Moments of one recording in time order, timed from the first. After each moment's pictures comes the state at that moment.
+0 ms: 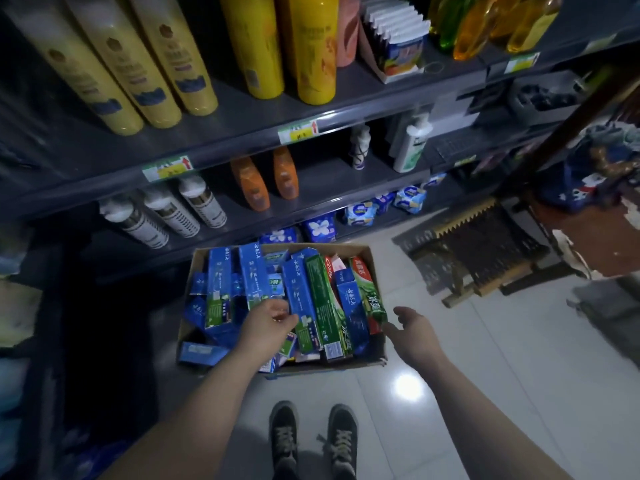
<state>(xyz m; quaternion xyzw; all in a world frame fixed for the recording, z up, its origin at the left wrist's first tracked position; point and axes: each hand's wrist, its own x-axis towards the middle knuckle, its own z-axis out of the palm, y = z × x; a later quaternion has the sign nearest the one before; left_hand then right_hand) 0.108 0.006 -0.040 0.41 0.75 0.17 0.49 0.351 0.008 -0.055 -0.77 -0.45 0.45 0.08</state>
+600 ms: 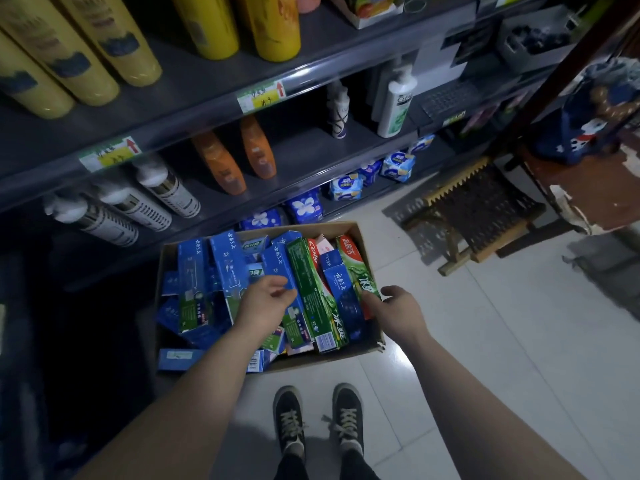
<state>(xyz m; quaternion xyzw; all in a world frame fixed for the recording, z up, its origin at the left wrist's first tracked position) 0.127 0.042 -0.081 0.41 0.75 0.17 0.50 0.341 0.023 -0.095 -0.80 -0.37 0.47 0.11</state>
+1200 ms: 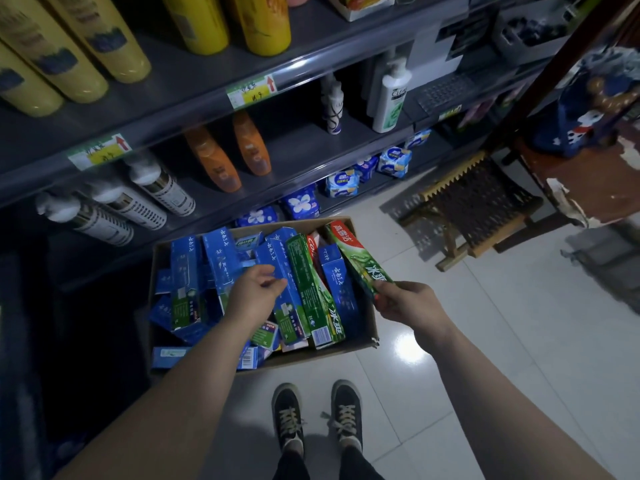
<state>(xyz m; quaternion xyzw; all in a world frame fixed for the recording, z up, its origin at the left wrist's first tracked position) 0.124 0.049 -0.091 0.41 0.75 0.18 0.49 0.376 0.021 -0.082 -0.70 -0.21 0.62 0.28</state>
